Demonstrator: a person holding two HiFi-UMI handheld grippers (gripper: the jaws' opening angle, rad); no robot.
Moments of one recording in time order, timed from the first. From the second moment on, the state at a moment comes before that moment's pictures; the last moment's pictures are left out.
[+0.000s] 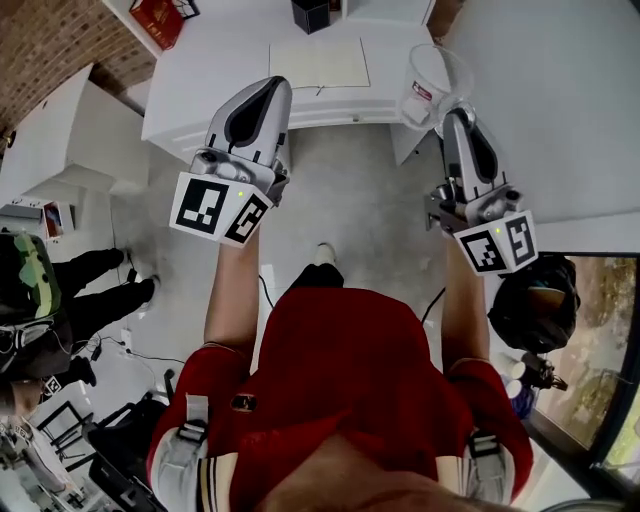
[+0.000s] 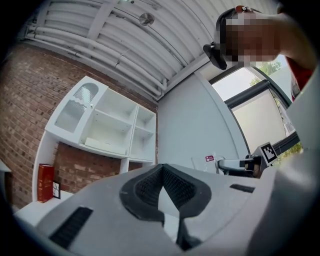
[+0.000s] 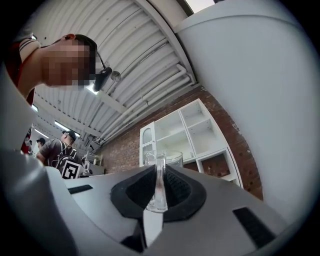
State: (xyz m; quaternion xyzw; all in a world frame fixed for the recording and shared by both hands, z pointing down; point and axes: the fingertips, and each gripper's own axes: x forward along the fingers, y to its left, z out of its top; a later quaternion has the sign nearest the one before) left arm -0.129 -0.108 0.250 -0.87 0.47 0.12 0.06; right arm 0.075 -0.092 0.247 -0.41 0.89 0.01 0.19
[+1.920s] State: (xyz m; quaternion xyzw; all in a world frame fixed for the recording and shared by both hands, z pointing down) left arm -0.084 -0.543 0.214 -0.86 0.50 0.10 0.06; right arm 0.097 -0.570 0.128 -0.34 0.91 0.01 0.23
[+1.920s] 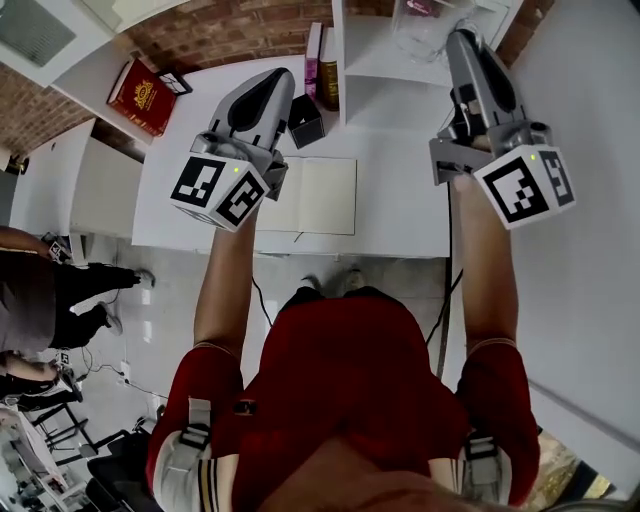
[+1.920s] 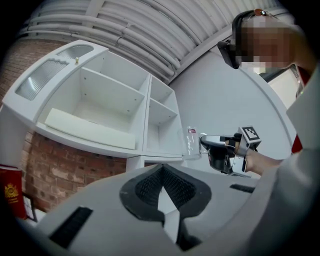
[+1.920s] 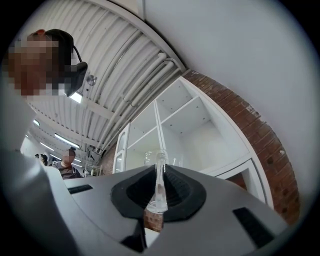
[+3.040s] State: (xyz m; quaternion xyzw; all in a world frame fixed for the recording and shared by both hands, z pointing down) left arm -0.127 -0.587 0.205 -0.88 0.46 0.10 0.06; right arm 0.032 -0.708 0.068 -0.43 0.88 0.06 0.20
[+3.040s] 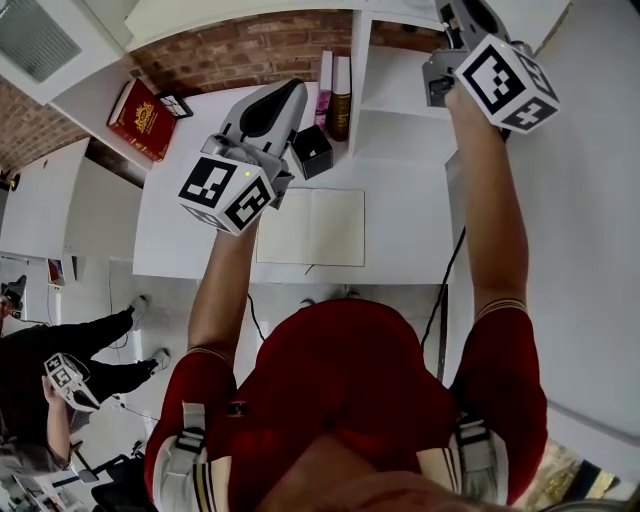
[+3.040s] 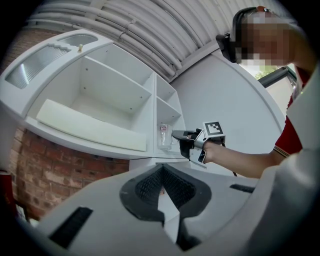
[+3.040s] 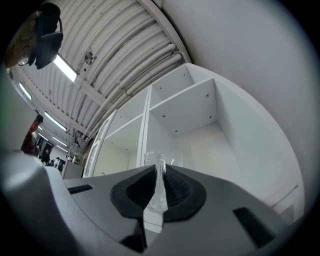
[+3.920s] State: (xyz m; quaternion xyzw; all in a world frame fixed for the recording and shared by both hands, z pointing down) left arm -0.136 -0.606 0.222 -0.88 0.46 0.10 0.05; right arm 0.015 -0.750 0.075 -0.45 0.88 0.06 0.16
